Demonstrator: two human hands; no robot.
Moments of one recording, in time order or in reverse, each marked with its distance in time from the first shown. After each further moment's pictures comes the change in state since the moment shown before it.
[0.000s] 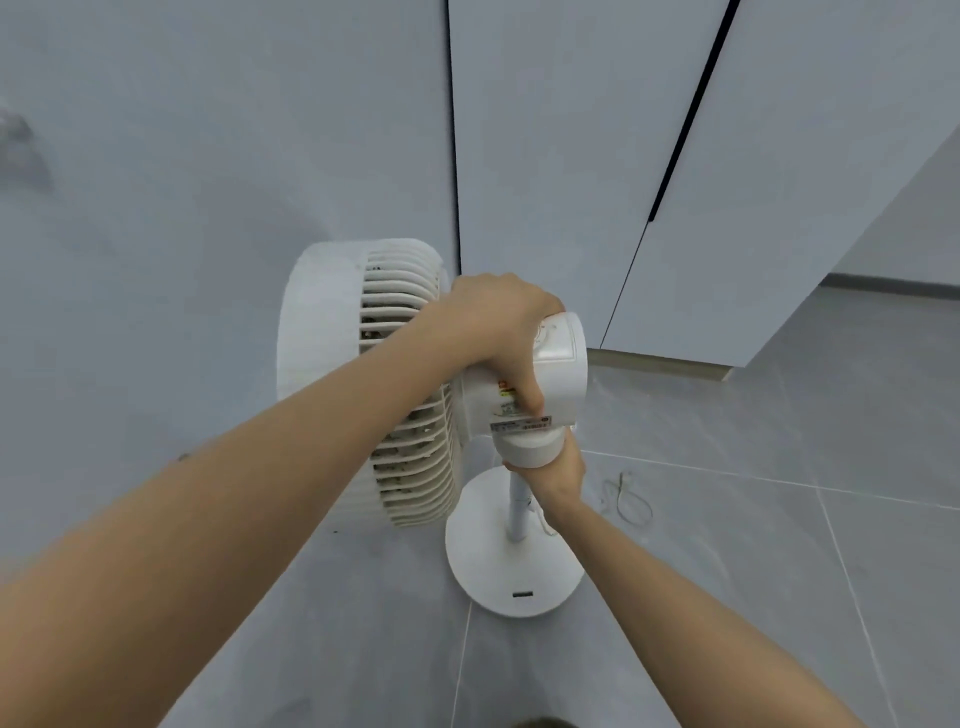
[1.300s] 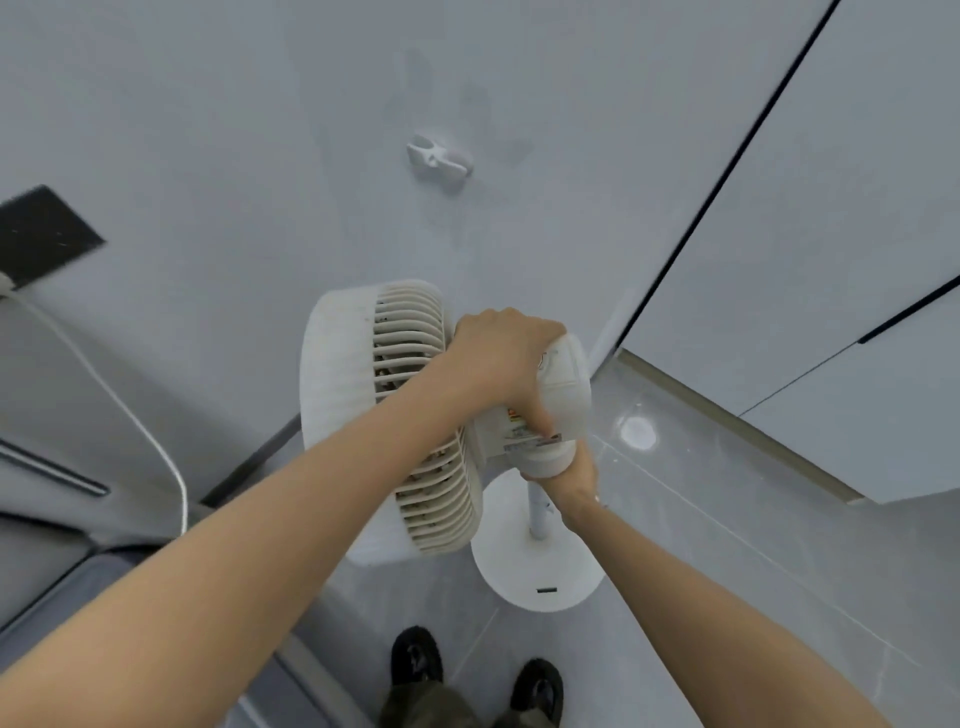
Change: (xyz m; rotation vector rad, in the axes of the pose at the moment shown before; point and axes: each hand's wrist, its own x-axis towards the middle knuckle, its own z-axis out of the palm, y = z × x) left_hand -0.228 -0.104 -0.088 -0.308 0.006 -0.505; right_hand -0.175 -0.129 0.073 -0.351 -0.460 -0.039
